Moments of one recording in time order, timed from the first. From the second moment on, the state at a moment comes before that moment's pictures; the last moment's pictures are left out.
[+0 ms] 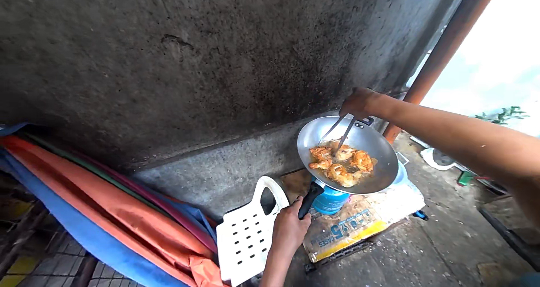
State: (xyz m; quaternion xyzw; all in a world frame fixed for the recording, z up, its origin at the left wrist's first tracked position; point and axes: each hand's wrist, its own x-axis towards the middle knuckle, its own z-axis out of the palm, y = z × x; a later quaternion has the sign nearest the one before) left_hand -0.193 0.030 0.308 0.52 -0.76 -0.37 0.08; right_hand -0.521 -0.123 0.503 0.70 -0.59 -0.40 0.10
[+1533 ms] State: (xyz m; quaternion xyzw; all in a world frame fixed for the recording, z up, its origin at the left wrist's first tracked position) left_hand -0.192 0.035 0.300 0.47 -0.79 -0.36 0.13; right_hand -0.488 0.124 0.477 0.44 -0.89 -0.12 -0.08
